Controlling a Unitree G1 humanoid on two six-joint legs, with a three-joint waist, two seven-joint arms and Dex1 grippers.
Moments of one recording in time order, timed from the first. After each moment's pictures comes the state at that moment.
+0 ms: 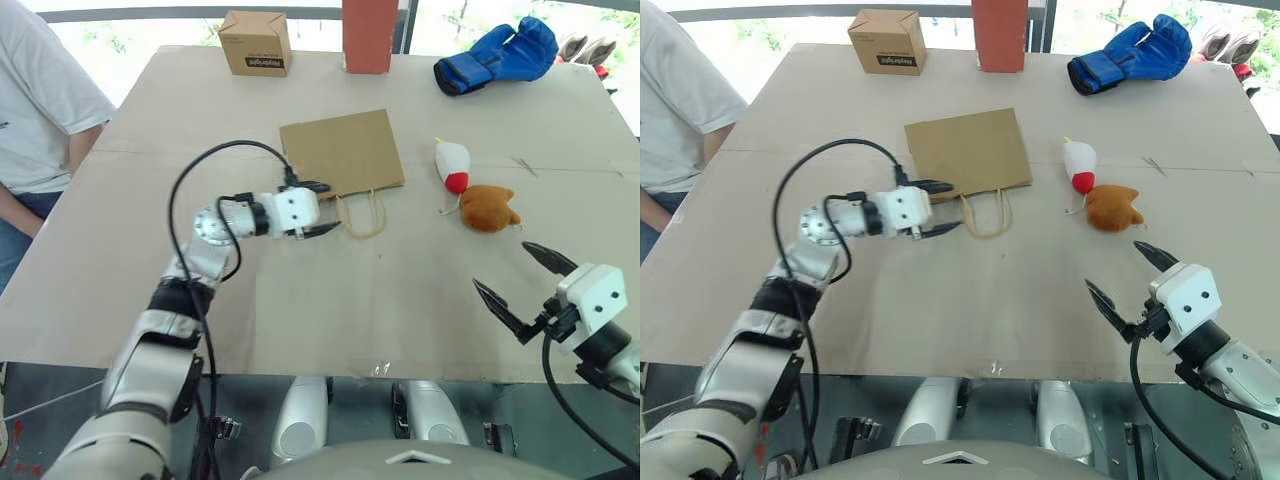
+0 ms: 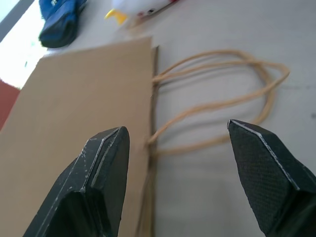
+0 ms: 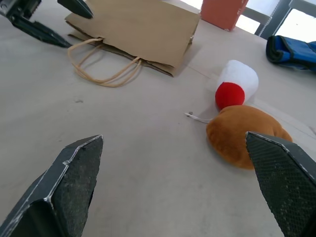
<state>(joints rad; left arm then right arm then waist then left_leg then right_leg) -0.72 0.53 -0.27 0.63 0.14 -0.56 -0.88 0.43 -0.52 -0.30 -0.78 0.32 0.30 0.56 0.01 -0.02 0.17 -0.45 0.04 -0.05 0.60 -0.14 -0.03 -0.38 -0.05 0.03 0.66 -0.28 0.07</state>
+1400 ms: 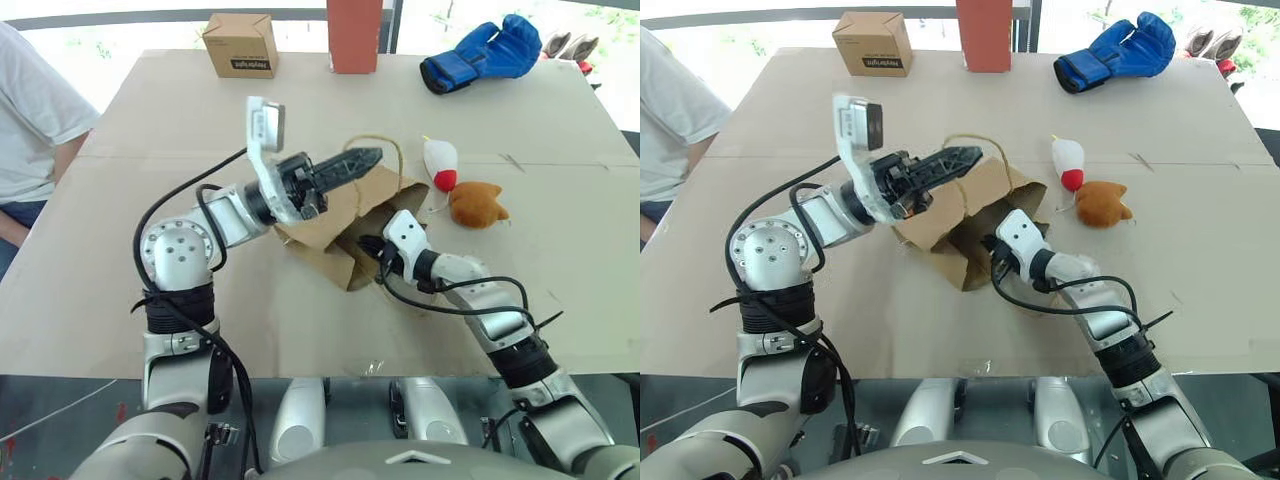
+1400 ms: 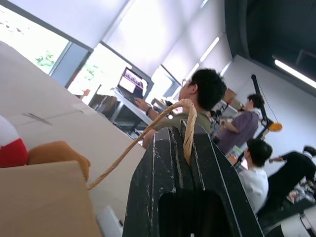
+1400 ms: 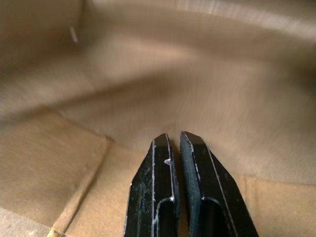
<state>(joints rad) -0.65 0.36 0.25 -0.11 -1.23 1.06 -0.59 -0.38 -0.27 0.36 0.03 0.10 0.32 0.58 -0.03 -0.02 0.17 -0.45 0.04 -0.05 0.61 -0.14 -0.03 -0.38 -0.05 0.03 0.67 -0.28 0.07</state>
